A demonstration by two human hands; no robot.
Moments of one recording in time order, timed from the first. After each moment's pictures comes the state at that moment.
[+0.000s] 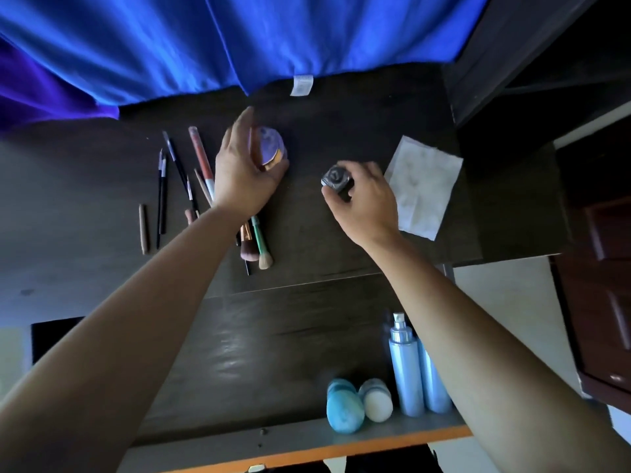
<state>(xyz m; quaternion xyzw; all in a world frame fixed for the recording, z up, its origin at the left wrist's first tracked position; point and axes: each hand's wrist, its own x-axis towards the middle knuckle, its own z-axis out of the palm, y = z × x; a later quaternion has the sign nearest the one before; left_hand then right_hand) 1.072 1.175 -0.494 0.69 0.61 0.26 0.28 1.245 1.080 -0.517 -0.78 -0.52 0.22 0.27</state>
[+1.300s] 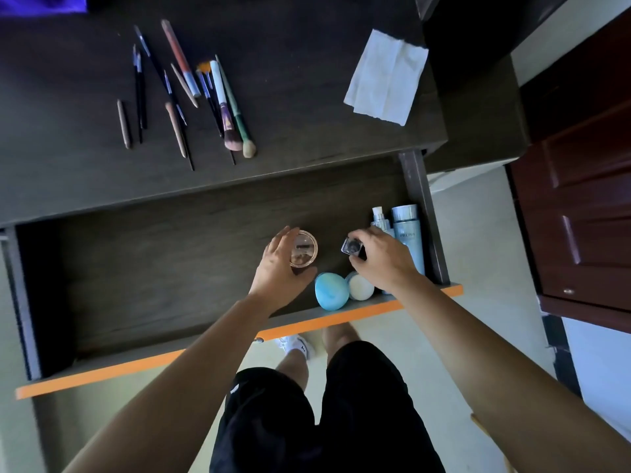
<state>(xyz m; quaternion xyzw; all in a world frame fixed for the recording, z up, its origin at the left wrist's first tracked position) 1.018 0.872 -0.561 0.70 0.56 0.01 0.44 1.229 0.822 -0.548 -0.77 -0.56 0.31 -0.02</state>
